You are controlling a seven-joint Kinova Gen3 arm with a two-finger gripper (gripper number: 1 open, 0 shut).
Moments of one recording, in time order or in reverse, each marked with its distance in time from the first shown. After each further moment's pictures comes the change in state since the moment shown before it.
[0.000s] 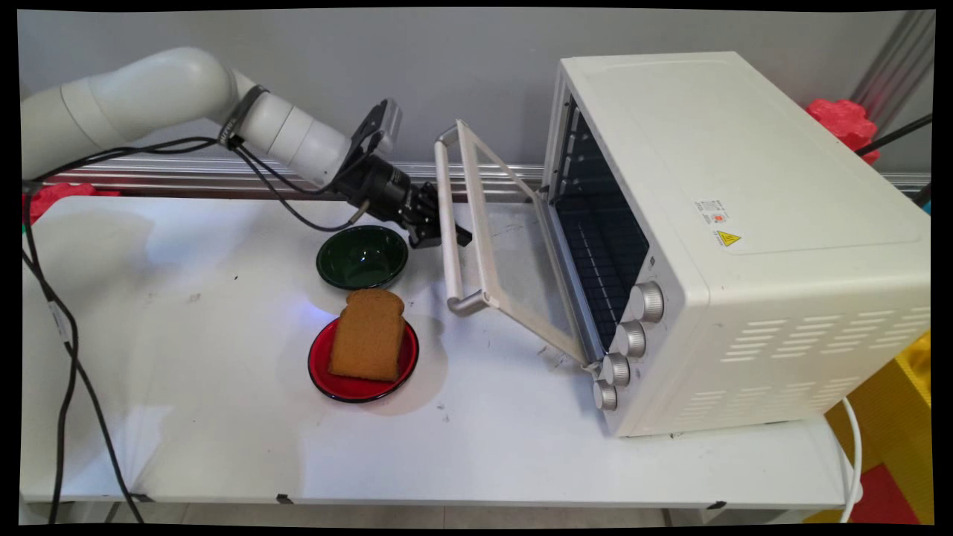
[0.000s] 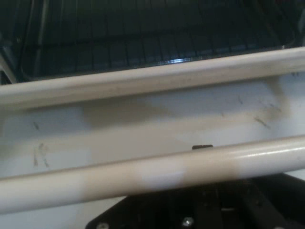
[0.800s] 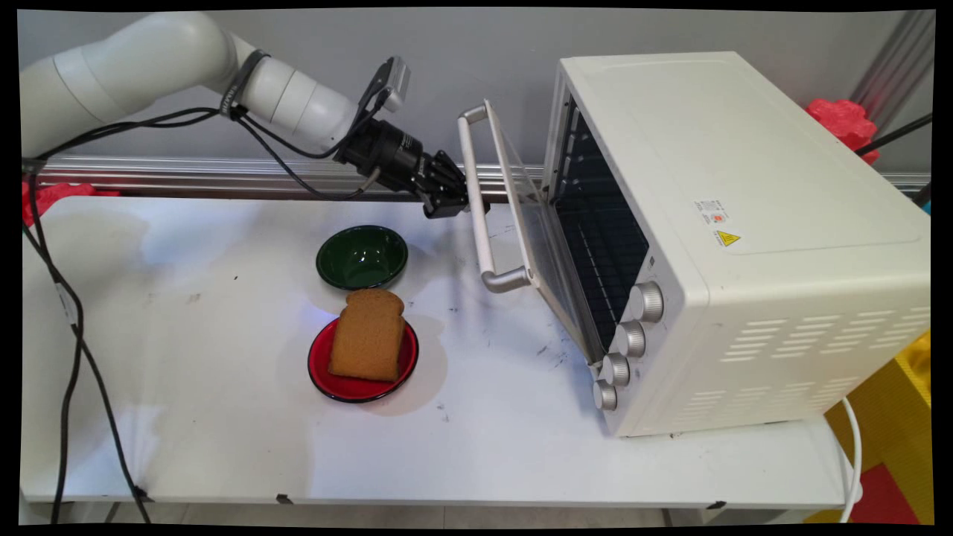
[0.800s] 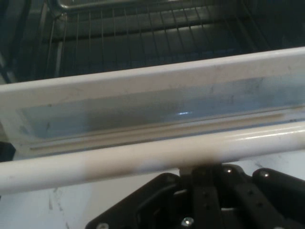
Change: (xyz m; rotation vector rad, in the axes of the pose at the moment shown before) arm 0.042 -0.006 -0.013 0.008 0.059 0.001
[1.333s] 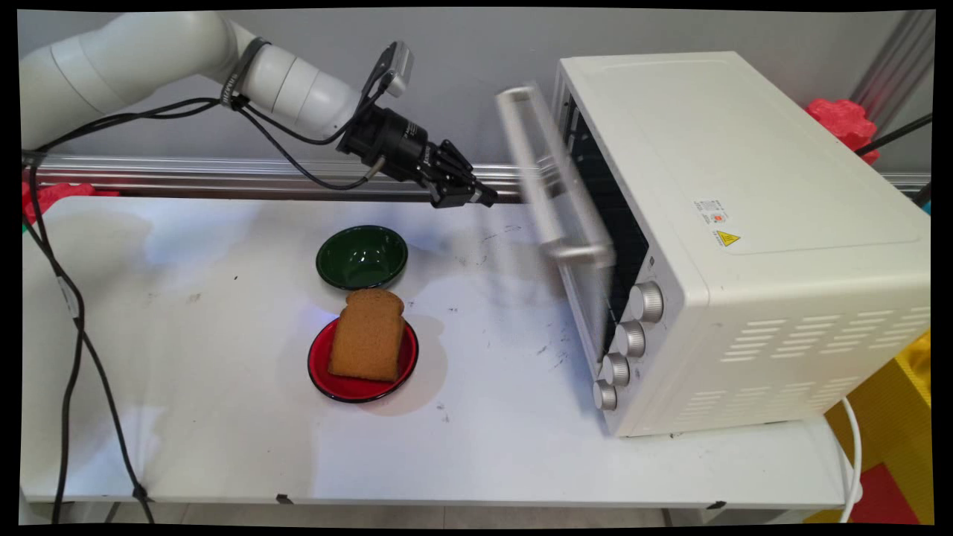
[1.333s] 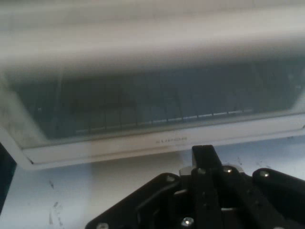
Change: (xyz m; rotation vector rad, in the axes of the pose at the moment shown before) arm 0.015 0.000 -0.003 0.001 0.022 -0.010
